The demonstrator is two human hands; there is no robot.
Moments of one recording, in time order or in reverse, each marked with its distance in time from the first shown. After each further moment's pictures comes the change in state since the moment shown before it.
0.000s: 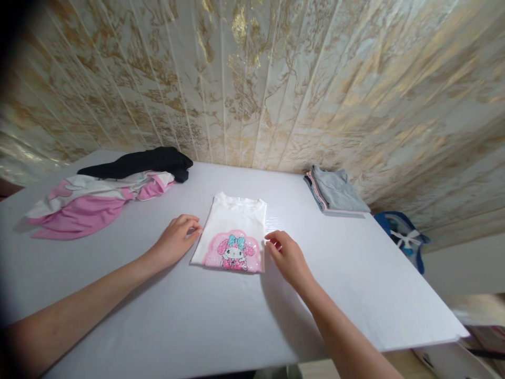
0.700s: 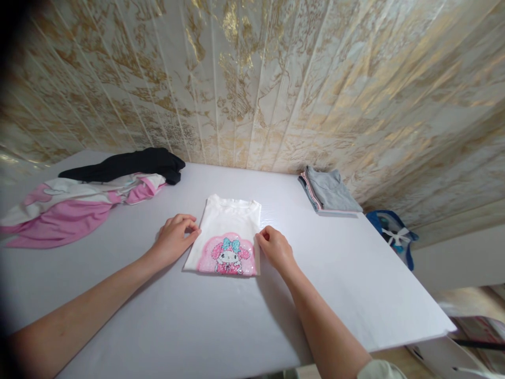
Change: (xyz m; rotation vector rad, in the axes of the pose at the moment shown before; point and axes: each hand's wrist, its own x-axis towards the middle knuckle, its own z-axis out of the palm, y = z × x) left_hand 0.013 0.010 0.005 0.015 0.021 -0.101; right_hand 0.036 0.013 0.018 -0.086 -0.011 0.185
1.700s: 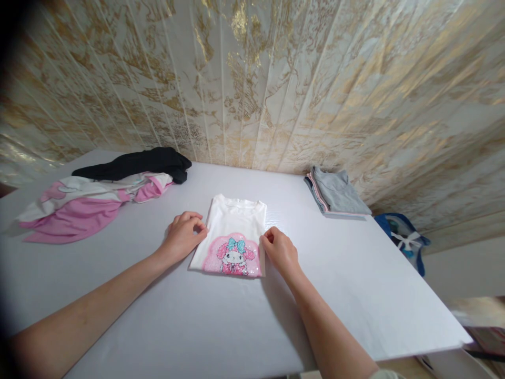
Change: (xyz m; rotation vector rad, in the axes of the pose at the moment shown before) left_hand 0.003 0.012 -0.001 0.006 0.014 -0.058; right_hand -0.008 -0.013 -0.001 -0.091 0.013 0.058
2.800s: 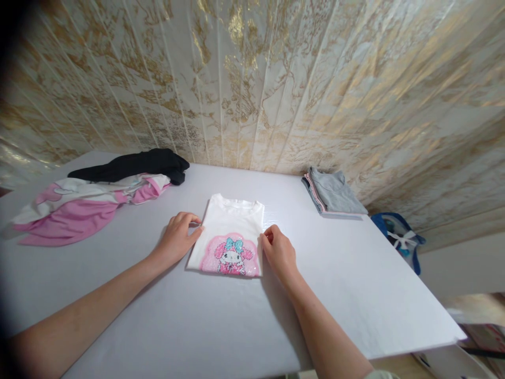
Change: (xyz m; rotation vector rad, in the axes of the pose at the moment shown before) left_hand 0.000 -0.014 0.005 -0.077 0.099 0.098; right_hand -0.006 0.000 0.002 0.009 0.102 -0.053
